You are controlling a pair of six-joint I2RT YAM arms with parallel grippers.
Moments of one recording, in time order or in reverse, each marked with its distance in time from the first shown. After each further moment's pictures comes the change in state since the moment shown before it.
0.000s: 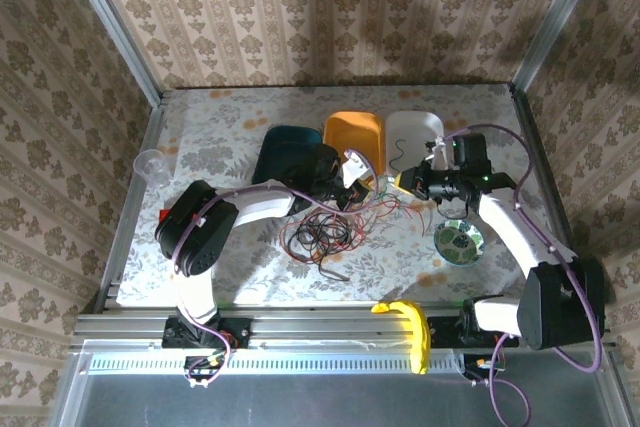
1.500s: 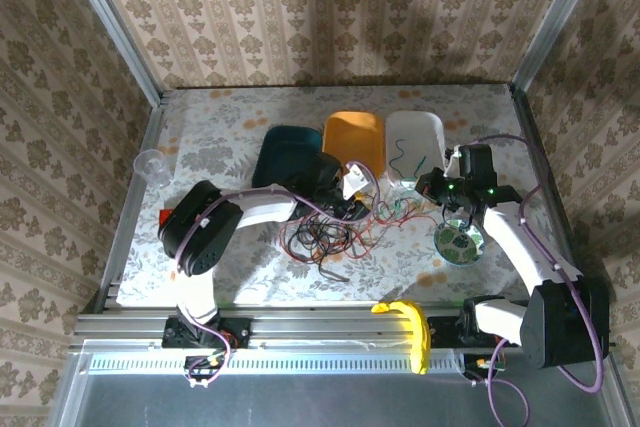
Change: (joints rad) left arm -0.026 0.031 -0.017 -0.080 -0.007 0.042; right arm 0.004 -0.074 -0.080 0.004 0.333 0.051
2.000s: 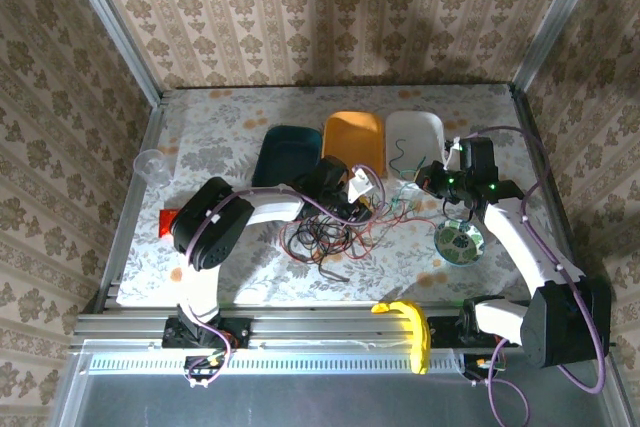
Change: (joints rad) left arm -0.014 0.048 0.022 -0.009 0.029 -0.007; right arm 0.009 0.001 0.055 -0.011 0.025 -0.046
